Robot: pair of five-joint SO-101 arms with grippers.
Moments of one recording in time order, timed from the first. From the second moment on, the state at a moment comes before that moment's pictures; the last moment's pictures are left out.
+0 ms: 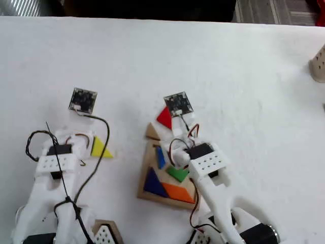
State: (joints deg) left arm -12.4 -32.6 69.5 31.0 -18.4; right arm -27.5 -27.2 62.0 34.3 -1.4
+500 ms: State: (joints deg) left arm -12.4 -32.6 69.5 31.0 -18.4; right arm -34.5 -27.2 63.9 34.9 4.1
